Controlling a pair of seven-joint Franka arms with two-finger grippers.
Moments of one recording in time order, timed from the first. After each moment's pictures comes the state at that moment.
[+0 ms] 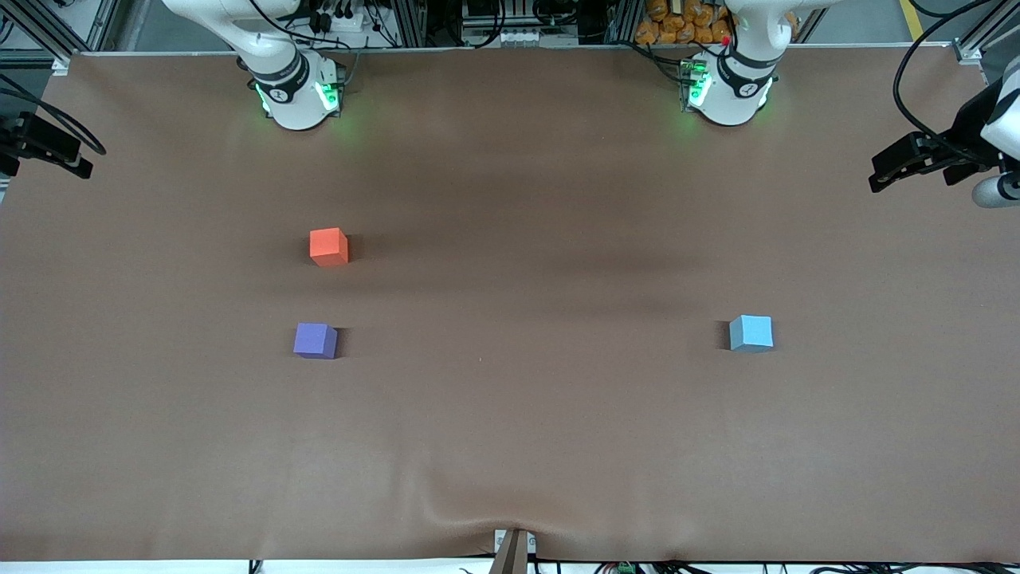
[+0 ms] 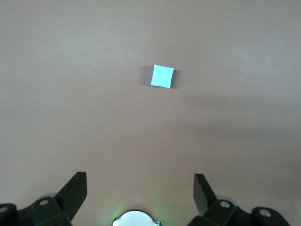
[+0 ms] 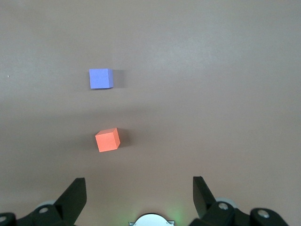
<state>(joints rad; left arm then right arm) 0.12 -0.01 -0.19 -1.50 0.01 1.41 -0.16 0.01 -0.04 -0.08 -1.48 0.01 1.37 -0.01</state>
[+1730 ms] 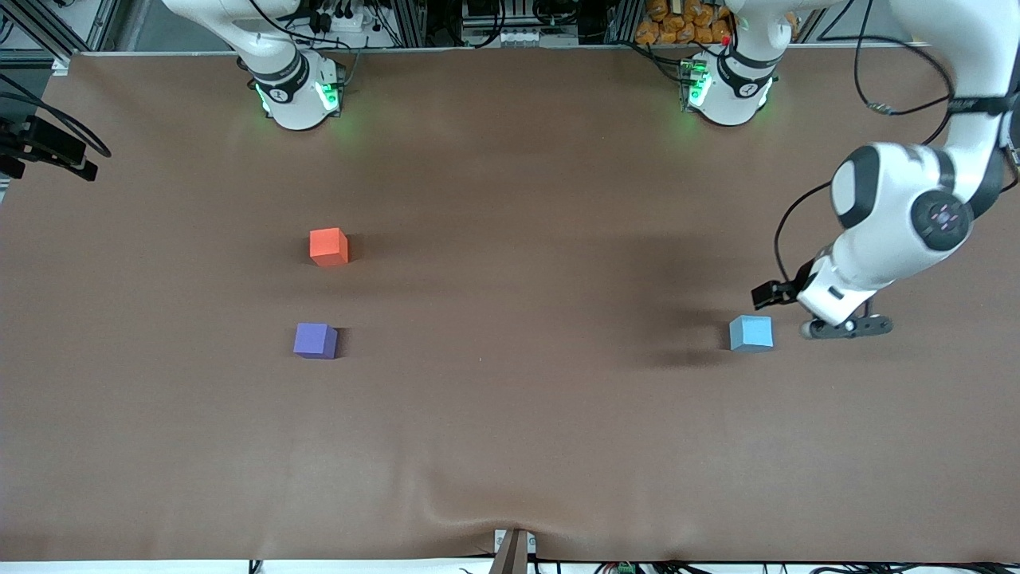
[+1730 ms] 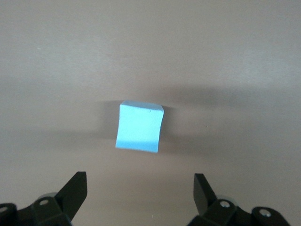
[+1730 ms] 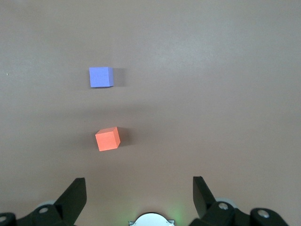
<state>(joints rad) 0.11 0.28 -0.21 -2.02 0.01 2.26 -0.15 0.01 -0.04 -0.08 -1.49 0.01 1.37 -0.01</state>
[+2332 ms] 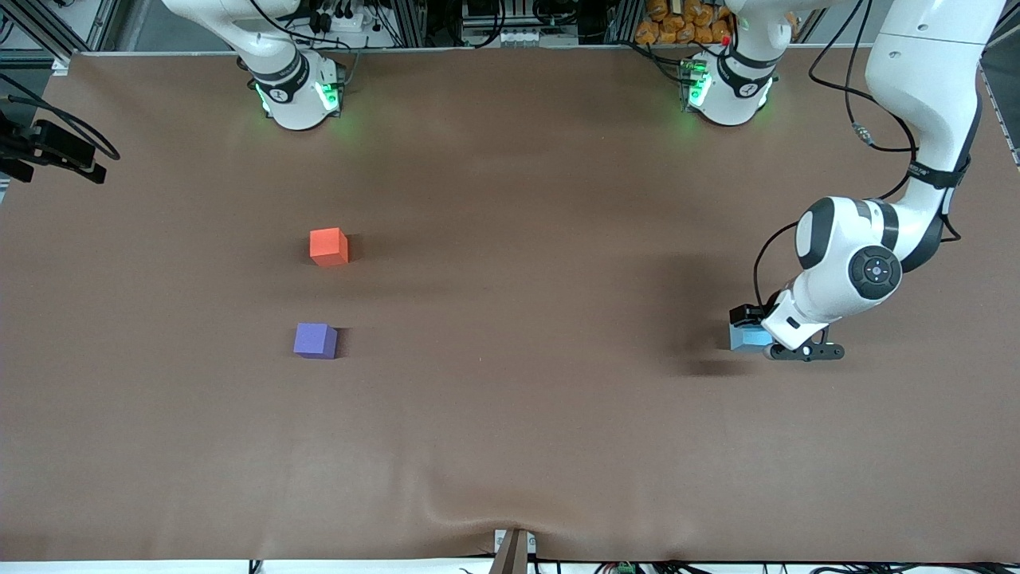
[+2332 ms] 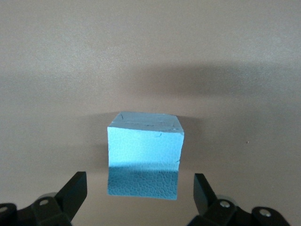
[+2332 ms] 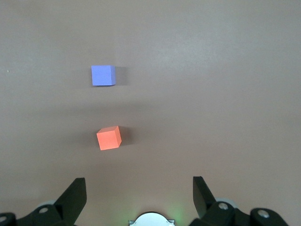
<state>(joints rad) 0.12 0.45 -0.21 -2.00 0.12 2.37 -0.15 0.02 -0.03 -0.07 -1.49 0.01 1.37 -0.01</state>
